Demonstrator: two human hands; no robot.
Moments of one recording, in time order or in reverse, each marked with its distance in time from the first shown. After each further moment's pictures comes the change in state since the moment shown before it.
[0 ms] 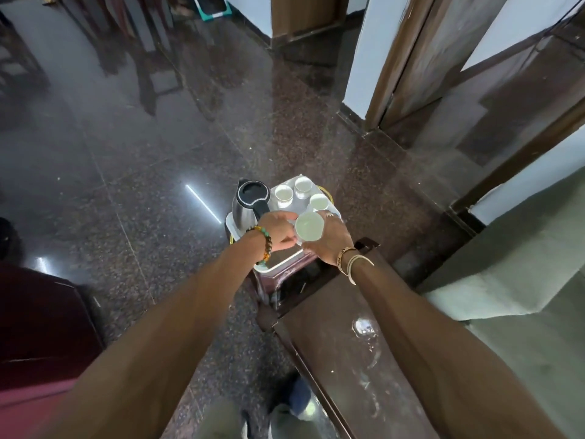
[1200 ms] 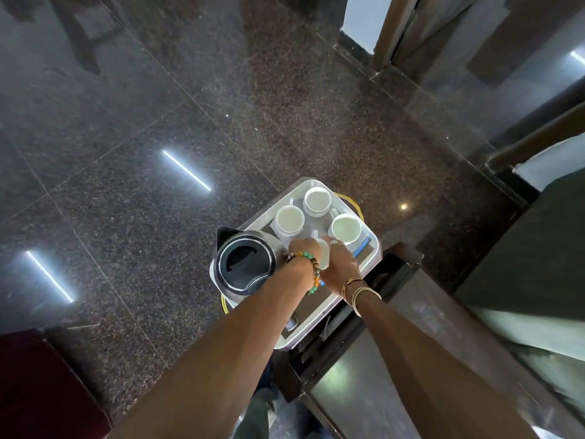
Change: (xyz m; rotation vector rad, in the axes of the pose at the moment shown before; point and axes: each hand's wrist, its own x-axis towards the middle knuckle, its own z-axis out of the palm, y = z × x) left_hand 0.269 -0.041 0.014 1.005 -0.257 -0.082; right_hand 0.221 0.073 0.136 0.022 -0.109 0.279
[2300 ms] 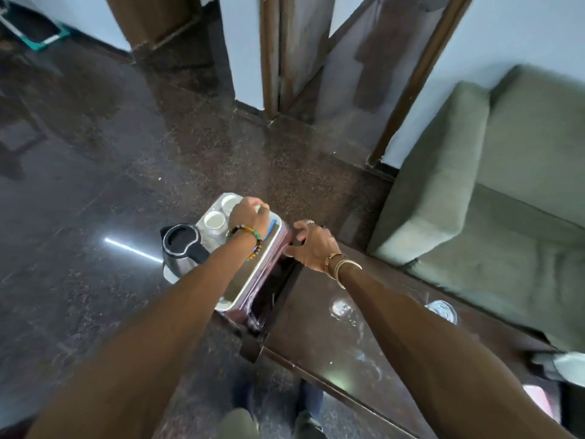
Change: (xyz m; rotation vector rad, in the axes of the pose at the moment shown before) left_hand -0.195 0.086 -0.025 -0.706 0.470 0.087; right_hand -0.253 0.038 -0.147 0.211 0.236 0.060
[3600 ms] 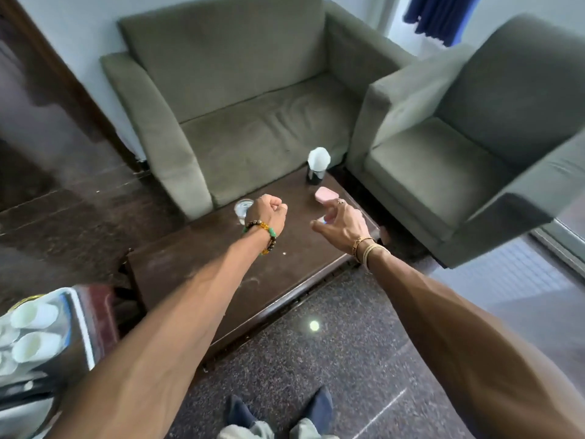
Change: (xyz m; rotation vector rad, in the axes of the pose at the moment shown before) left_hand -0.409 0.083 0.258 0.242 -0.759 0.733; right_hand -0.462 0.270 -0.056 0.313 0.896 0.772
